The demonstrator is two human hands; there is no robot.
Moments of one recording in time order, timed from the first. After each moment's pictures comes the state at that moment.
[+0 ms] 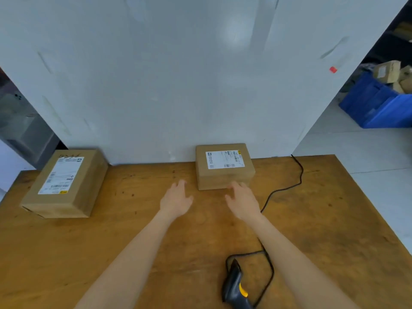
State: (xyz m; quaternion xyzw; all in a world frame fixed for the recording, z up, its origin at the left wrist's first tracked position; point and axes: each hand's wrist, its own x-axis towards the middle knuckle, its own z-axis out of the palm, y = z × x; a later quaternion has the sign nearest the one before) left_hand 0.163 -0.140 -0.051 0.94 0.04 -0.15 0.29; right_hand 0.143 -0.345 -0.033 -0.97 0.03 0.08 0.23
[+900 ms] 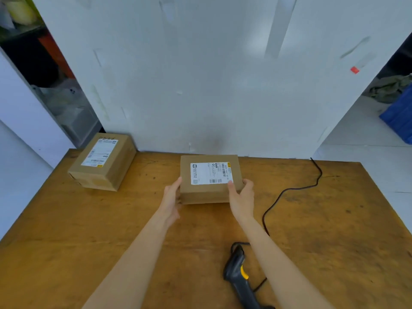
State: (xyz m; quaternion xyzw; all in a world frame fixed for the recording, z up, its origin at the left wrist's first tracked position) left_hand 0.090 -0.120 -0.048 0.54 0.32 -0.14 0.77; right_hand 0.104 -0.311 -0.038 -0.81 0.18 0.00 0.55
